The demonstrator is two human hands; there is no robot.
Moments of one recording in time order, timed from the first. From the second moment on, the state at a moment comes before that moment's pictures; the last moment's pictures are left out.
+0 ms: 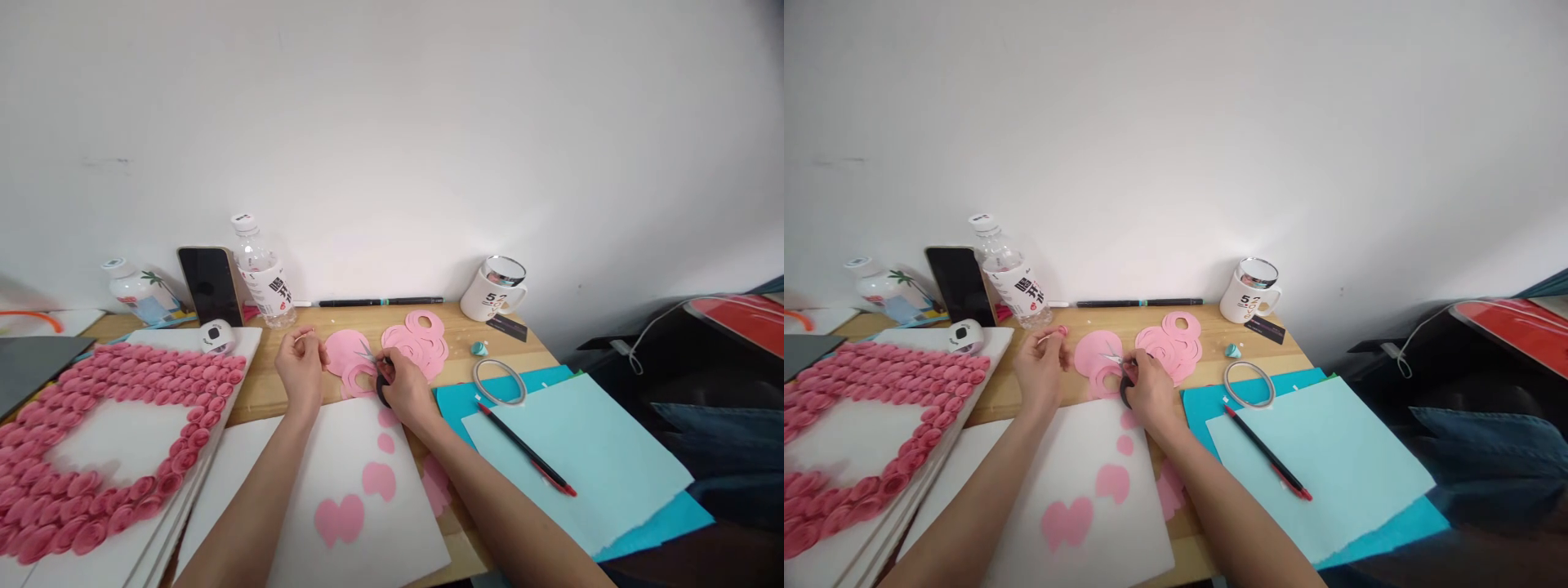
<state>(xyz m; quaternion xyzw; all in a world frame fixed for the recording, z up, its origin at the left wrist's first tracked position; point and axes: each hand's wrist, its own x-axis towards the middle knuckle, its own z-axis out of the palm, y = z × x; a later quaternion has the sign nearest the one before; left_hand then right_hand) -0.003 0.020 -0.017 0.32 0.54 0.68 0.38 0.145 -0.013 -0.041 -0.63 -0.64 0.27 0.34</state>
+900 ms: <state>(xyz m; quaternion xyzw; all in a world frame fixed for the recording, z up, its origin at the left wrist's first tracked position) -0.010 0.027 -0.061 0.72 0.61 0.30 0.12 0.149 -0.011 -0.050 -0.62 -0.69 0.21 0.31</state>
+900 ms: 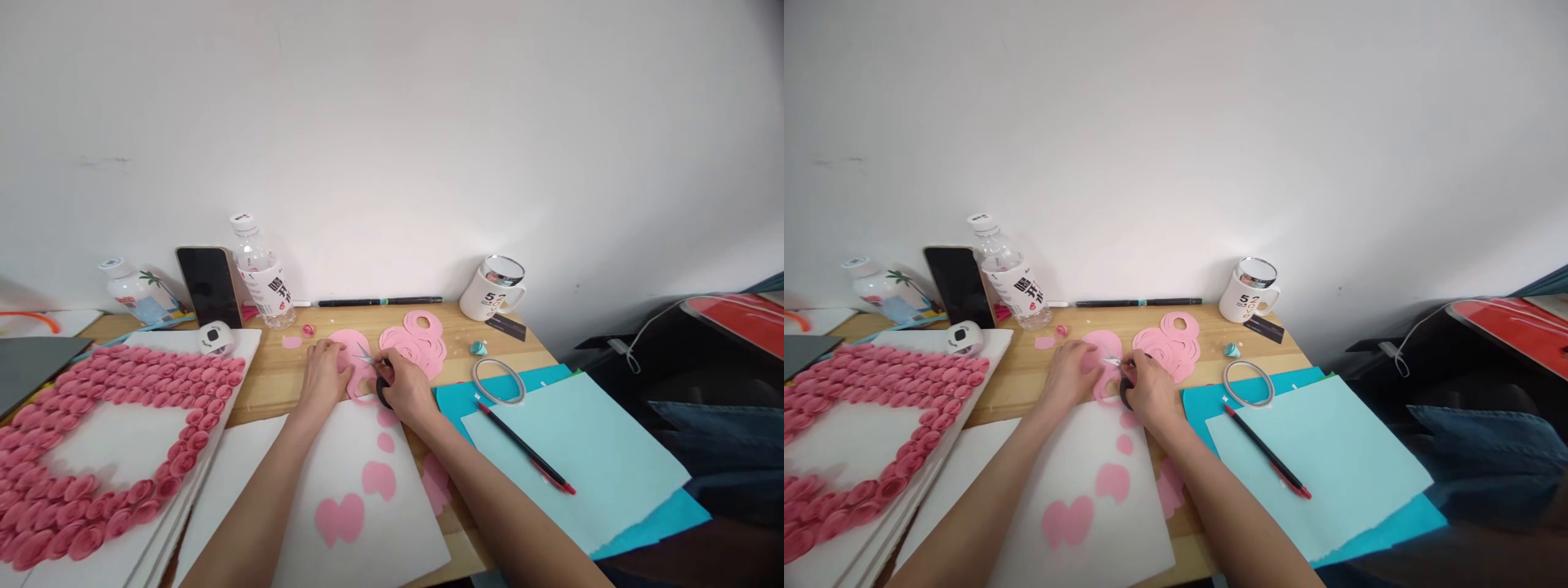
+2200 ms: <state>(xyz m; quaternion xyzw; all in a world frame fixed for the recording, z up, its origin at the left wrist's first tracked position) -0.010 0.025 -0.052 0.73 0.61 0.26 0.14 0.163 -0.002 -0.032 -0.53 -0.35 0.21 0.74</state>
